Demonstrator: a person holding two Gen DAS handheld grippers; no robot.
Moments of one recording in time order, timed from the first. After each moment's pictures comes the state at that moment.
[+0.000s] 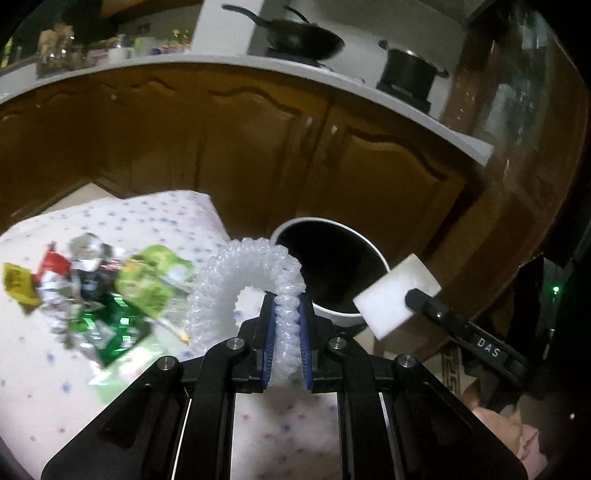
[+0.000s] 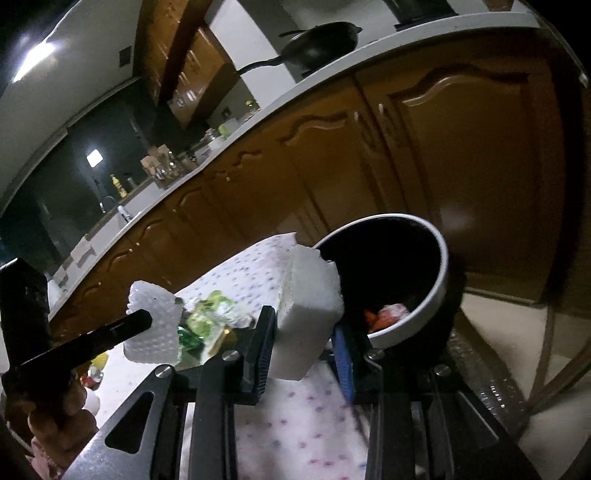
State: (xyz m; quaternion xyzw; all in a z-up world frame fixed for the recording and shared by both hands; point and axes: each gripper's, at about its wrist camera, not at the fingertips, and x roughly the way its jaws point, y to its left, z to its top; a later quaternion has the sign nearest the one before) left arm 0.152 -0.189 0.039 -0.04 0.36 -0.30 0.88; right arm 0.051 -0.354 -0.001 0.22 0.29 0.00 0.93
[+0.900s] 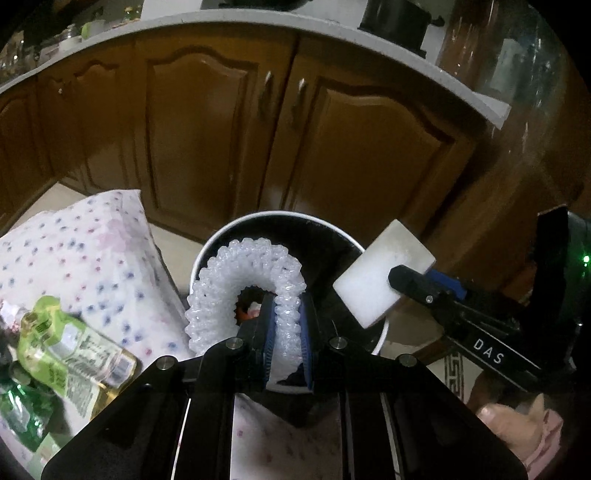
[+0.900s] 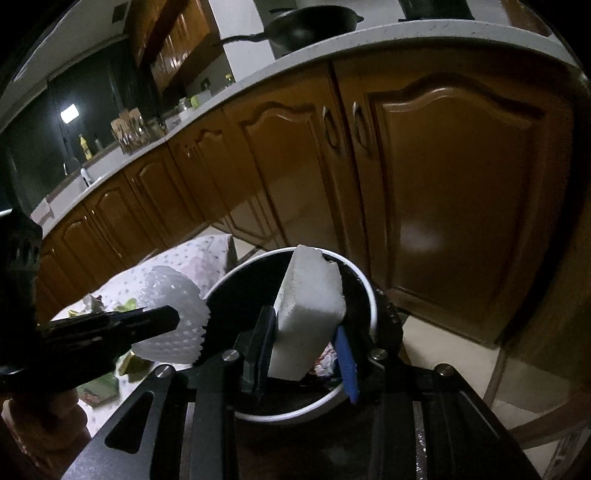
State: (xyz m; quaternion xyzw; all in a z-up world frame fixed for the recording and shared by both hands) left arm 0.224 -0.310 0.003 0.02 0.41 -0.33 0.85; right arm 0.115 -0.414 -0.006 0.12 0.35 -0.05 0.93
